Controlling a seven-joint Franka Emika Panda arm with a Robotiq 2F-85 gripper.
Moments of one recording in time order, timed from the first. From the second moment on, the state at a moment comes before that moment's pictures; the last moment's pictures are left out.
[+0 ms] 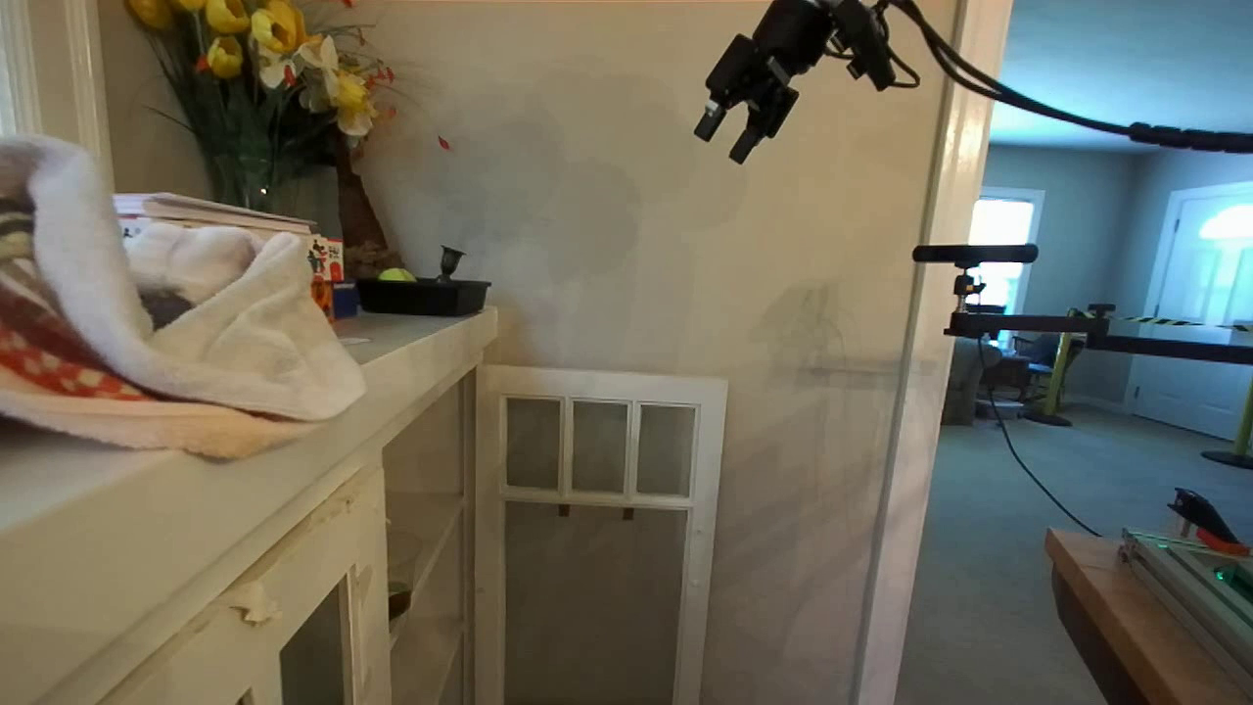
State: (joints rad) arm -0.08 -0.33 -0.21 -2.27 0.05 2.53 -0.08
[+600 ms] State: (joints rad) arm -0.09 -0.19 -0.23 -2.16 0.08 2.55 -0.07
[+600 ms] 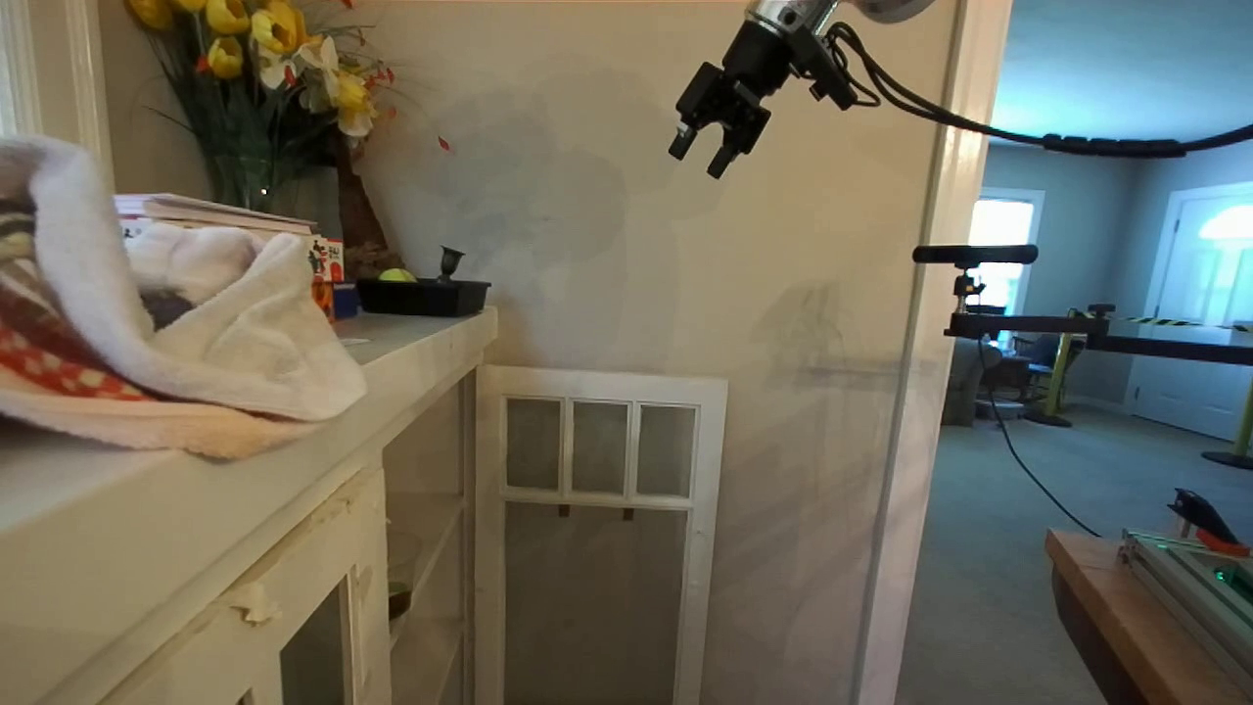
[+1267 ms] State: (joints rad) arm -0.19 0.11 -0.23 -1.99 -0.07 2.72 0.33
